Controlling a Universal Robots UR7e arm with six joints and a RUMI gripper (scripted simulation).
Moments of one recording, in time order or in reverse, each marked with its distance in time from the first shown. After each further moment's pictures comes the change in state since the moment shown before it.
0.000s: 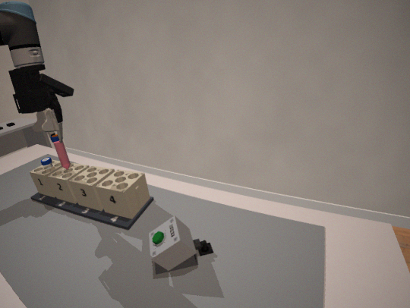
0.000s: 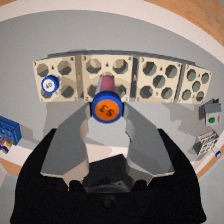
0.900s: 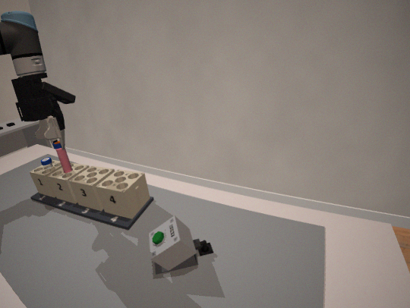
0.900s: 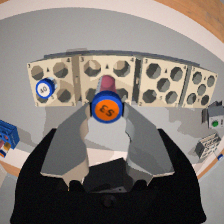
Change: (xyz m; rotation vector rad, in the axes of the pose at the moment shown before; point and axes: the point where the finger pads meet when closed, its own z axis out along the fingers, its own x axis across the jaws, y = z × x) arm 0.000 0.000 0.022 0.000 0.000 0.000
